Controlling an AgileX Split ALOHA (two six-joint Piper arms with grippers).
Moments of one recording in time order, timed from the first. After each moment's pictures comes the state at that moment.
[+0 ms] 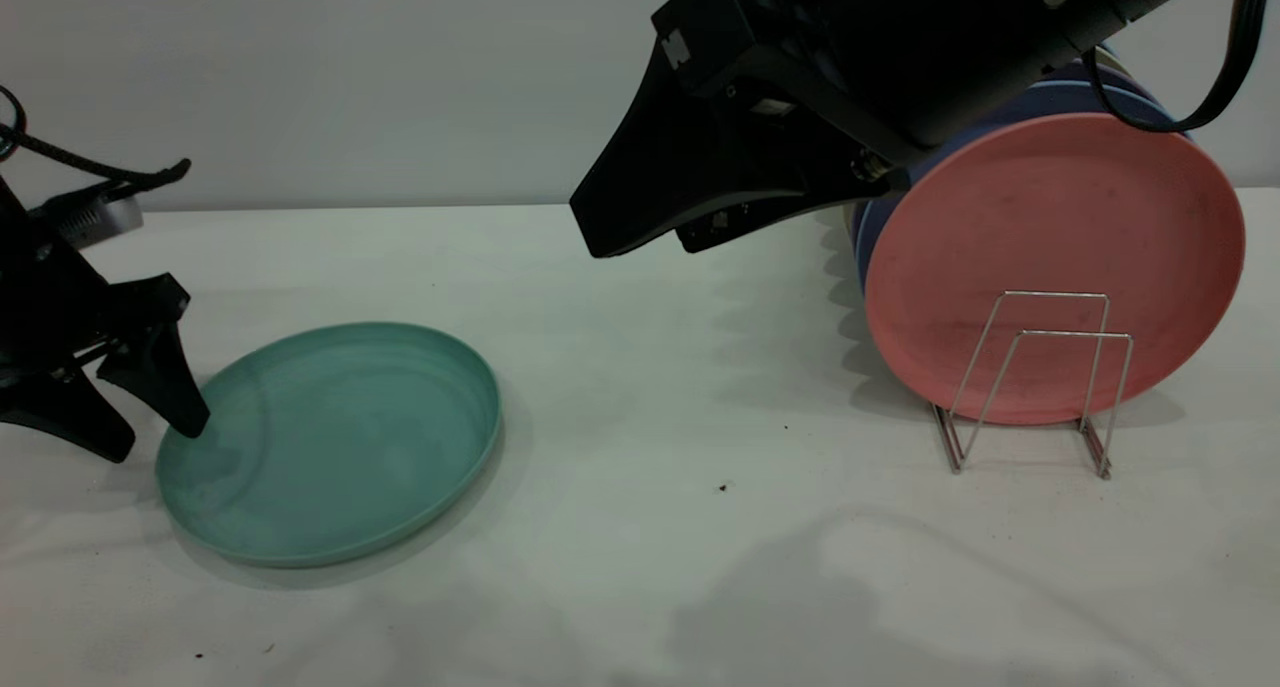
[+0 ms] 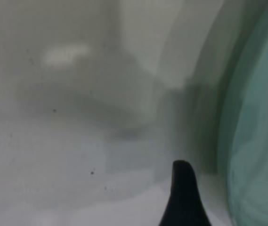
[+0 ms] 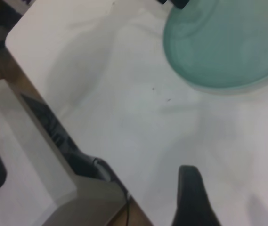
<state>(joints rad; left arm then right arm) 0.19 2.25 -1.31 -0.50 0.62 0.46 0.58 1.57 -0.92 1.17 0.51 -1.00</state>
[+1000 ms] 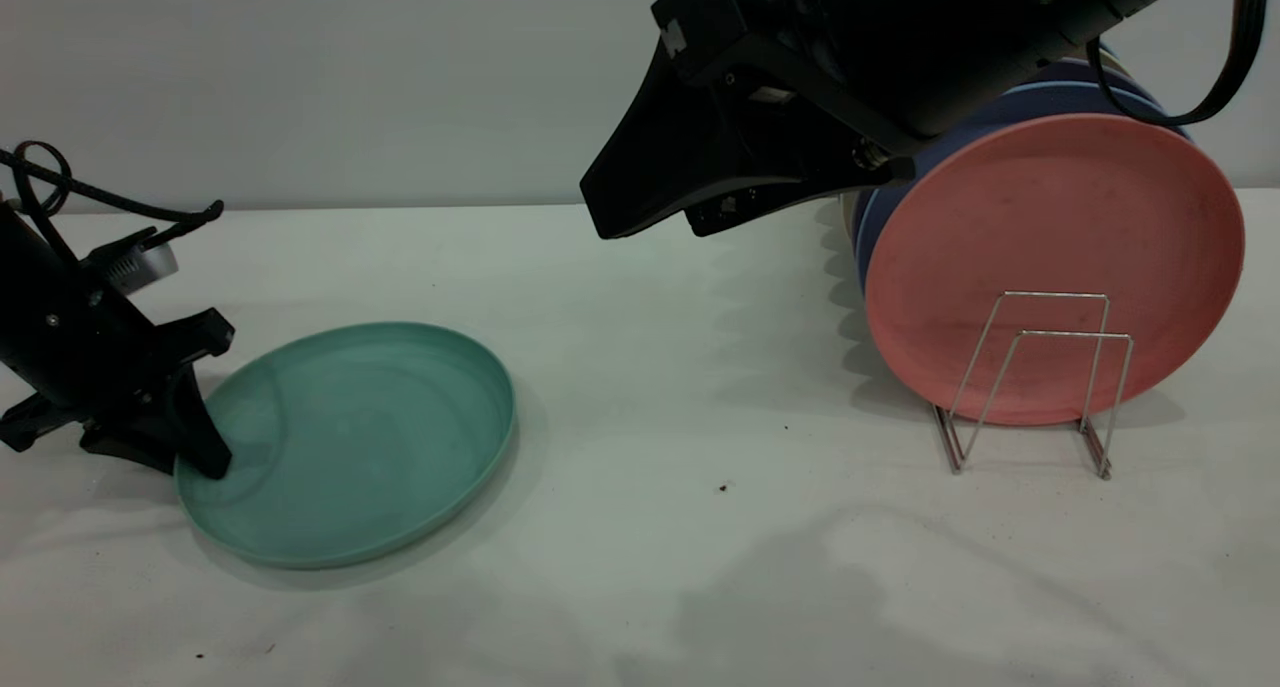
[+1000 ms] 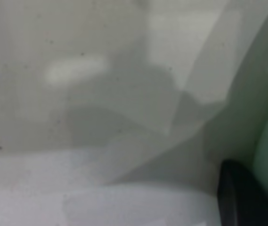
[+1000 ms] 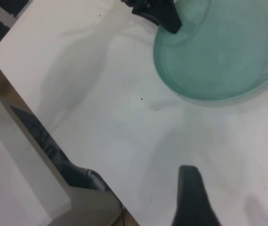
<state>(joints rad) 0.17 2.36 -1.32 -0.61 0.59 0.47 0.58 1.58 -0.92 1.17 0.47 -0.97</state>
